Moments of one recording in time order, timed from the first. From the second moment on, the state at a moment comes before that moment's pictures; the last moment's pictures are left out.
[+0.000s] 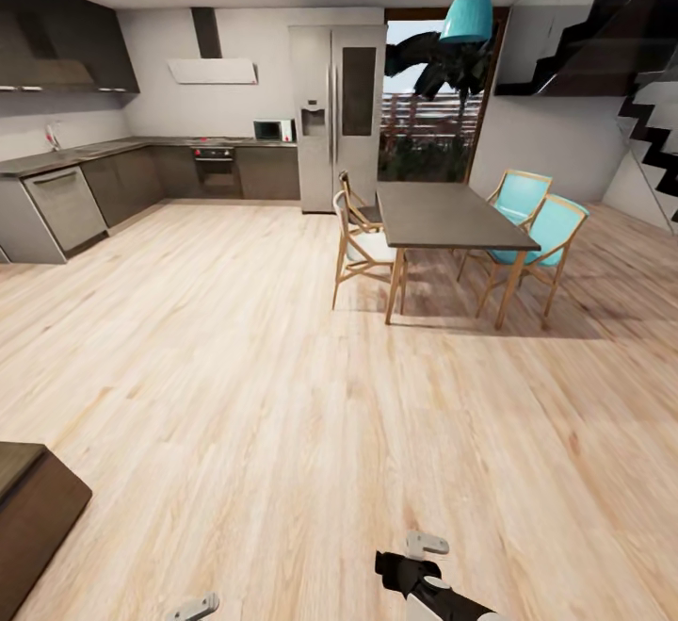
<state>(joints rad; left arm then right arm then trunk) -0.19 0.10 -0.32 -0.58 0.66 0.08 0.26 -0.58 0.14 1.22 -0.11 -1.37 -0.14 -0.18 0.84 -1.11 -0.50</state>
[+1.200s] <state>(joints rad) -0.19 0.08 -0.33 -0.58 0.66 0.07 0.27 -0.58 0.14 1.22 -0.12 -1.37 -0.14 -0.18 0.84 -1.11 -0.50</state>
